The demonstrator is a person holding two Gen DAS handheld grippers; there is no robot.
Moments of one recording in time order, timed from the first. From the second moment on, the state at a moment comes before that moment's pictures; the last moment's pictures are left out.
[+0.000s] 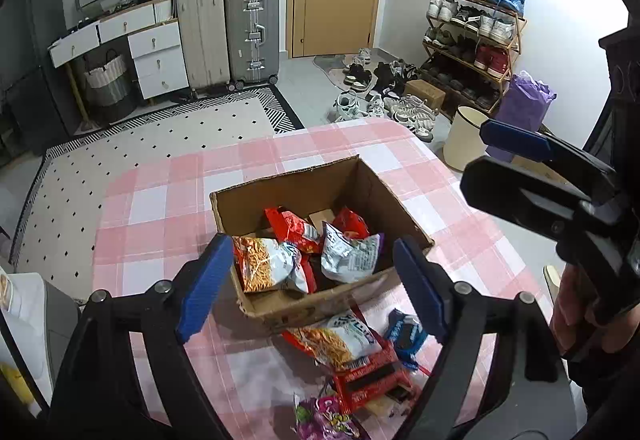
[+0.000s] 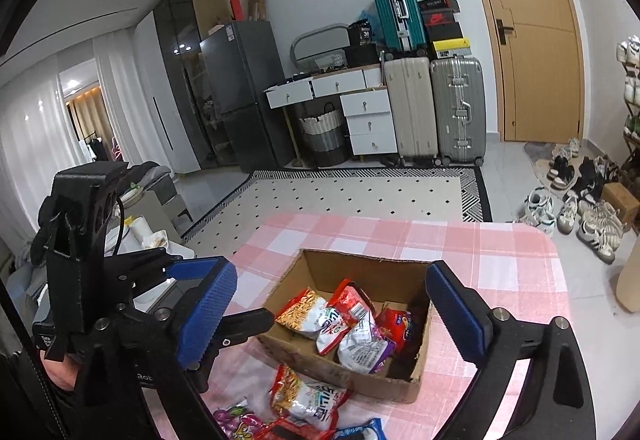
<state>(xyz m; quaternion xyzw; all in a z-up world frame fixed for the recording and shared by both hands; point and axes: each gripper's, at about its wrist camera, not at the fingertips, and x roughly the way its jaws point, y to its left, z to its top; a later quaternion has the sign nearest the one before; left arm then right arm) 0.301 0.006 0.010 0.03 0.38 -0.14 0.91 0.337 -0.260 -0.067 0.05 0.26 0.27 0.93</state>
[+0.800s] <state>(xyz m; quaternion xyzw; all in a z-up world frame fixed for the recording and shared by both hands) 0.176 0.022 0.047 0.00 0.33 -0.12 0.94 0.210 -0.248 -0.040 0.00 0.19 0.26 0.95</state>
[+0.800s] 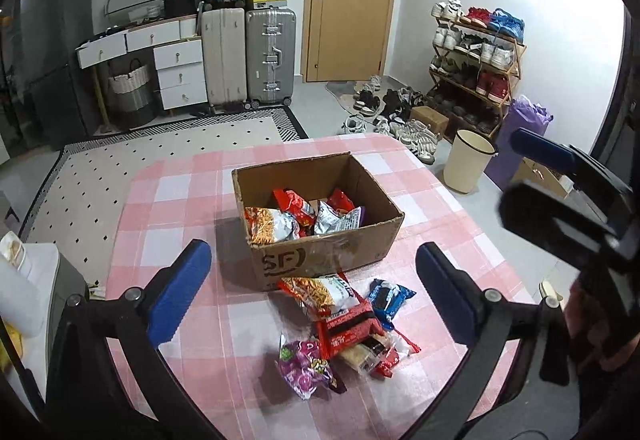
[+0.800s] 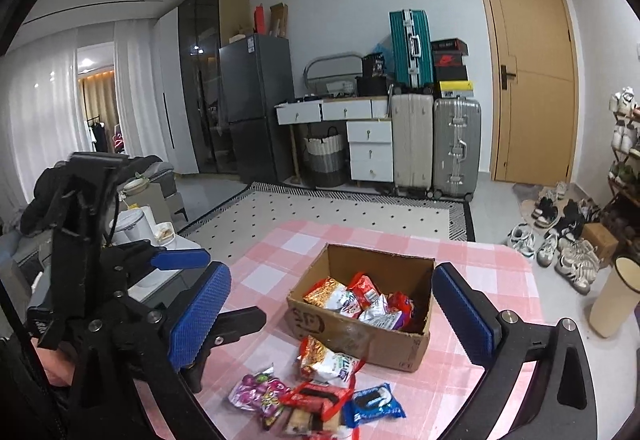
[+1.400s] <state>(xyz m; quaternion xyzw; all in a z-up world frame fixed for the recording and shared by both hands) 0.119 0.065 -0.014 -0.07 0.37 -0.07 0.92 0.149 -0.255 -0.077 0.02 0.21 0.24 0.95</state>
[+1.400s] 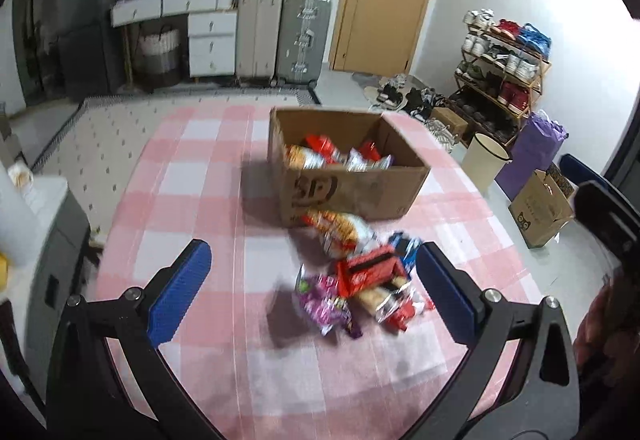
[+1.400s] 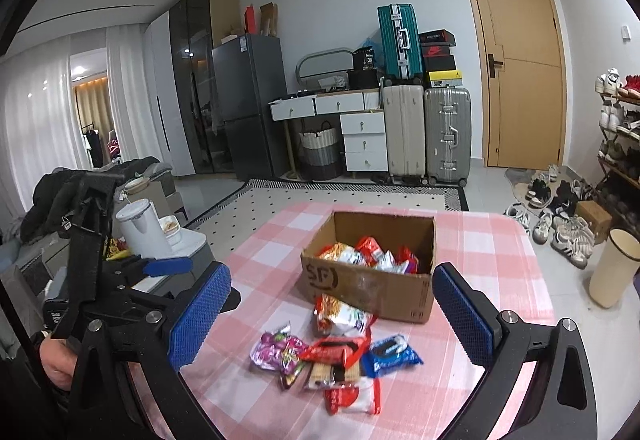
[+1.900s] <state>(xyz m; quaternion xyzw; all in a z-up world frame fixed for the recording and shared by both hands) 0.142 0.072 -0.119 -0.12 0.45 -0.06 0.88 0.144 -0.249 -0.134 0.05 0.27 0.25 0.93</state>
